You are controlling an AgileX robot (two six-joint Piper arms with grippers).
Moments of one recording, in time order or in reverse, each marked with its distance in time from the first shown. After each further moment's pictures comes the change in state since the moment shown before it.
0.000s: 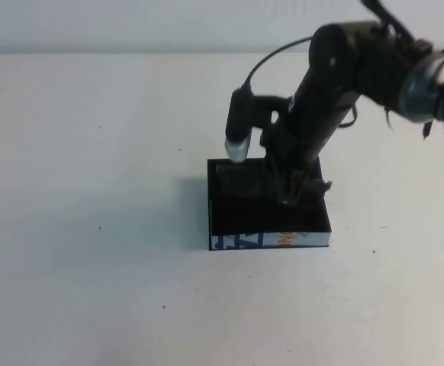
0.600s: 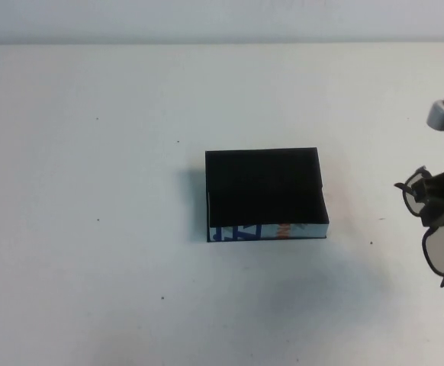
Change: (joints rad) right arm -0.399 -0.567 0.788 0.087 -0.234 0.816; left arm 0.000 0.000 0.000 0.000 0.000 0.000
